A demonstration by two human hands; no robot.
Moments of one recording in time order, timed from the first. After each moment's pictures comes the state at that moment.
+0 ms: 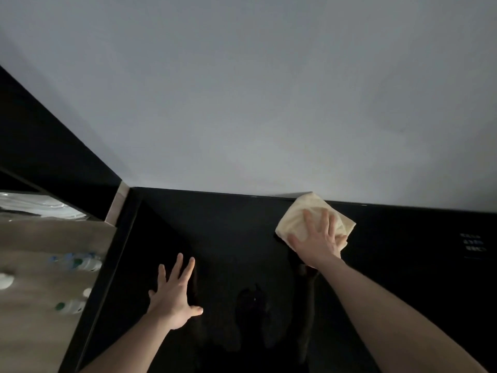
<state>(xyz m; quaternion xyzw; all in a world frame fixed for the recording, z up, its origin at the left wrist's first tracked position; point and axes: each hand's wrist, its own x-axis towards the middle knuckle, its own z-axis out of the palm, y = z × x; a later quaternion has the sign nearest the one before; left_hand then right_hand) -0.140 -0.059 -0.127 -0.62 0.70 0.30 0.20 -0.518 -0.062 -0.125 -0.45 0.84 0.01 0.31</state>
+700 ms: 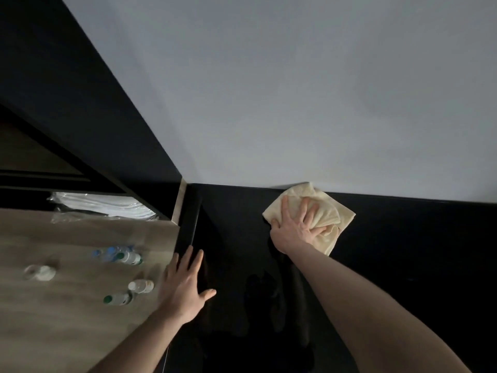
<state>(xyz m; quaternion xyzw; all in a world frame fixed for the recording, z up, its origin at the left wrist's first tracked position) 0.014 -0.123 -0.125 -0.61 0.76 0.18 0.14 -0.276 -0.175 -0.142 -0.45 0.85 0.03 0.27</state>
